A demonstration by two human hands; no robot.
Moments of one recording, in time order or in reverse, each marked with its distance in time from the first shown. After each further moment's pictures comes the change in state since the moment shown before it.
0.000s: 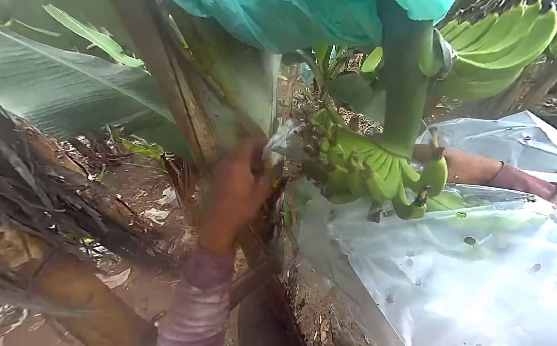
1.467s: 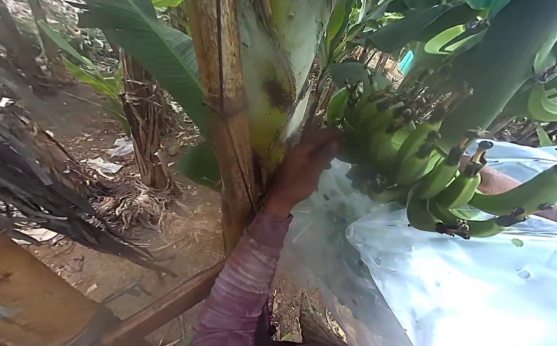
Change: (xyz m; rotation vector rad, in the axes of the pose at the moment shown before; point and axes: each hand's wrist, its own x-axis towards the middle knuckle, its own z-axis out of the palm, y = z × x) left_hand -0.009 -0.022 0.100 -0.969 -0.014 -0.022; right_hand 0.015 -0.042 0.022 0.291 -0.052 0.183
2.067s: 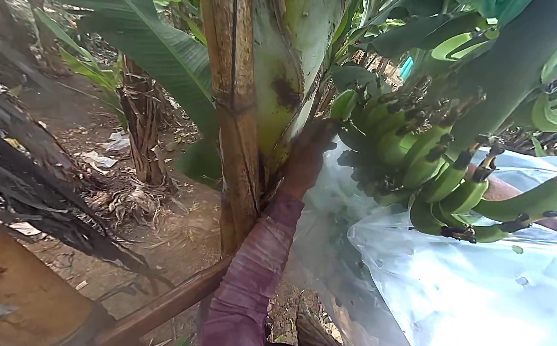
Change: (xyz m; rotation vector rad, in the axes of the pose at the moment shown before) left_hand 0.034 -0.048 0.012 -0.328 0.223 -0.192; right_hand 0.007 -0.006 0.012 -0.066 0.179 0.294
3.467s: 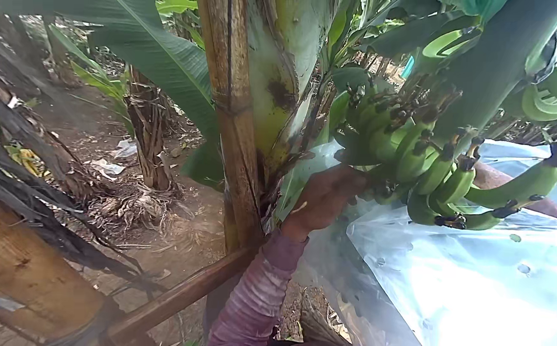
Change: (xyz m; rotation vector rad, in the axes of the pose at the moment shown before) left_hand -0.074 0.016 0.017 0.060 -0.352 0.131; right_hand -0.011 -0.028 -0.004 -0.136 -0.086 -0.050
